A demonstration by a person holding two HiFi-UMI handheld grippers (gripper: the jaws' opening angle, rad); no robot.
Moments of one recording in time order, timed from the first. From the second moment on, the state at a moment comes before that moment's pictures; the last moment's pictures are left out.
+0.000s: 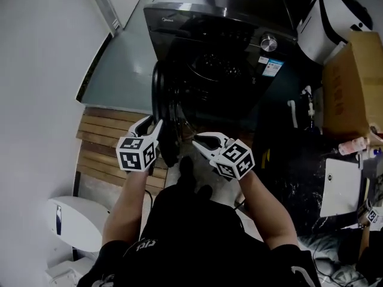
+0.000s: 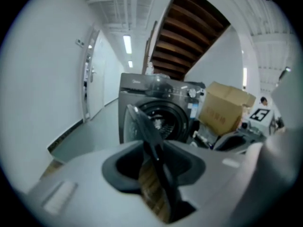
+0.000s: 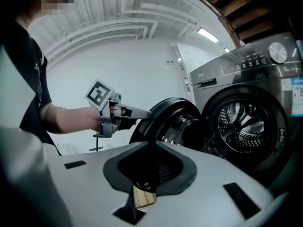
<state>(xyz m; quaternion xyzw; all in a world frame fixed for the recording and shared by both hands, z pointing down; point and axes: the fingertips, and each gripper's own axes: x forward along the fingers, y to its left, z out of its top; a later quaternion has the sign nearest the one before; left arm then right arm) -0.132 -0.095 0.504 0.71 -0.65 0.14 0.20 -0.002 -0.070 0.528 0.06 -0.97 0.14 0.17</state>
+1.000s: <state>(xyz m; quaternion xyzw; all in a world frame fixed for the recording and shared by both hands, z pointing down) -0.236 -0.107 0.444 0.67 -0.70 0.18 0.16 0.008 -0.163 0.472 0.13 -0.98 0.11 0.14</state>
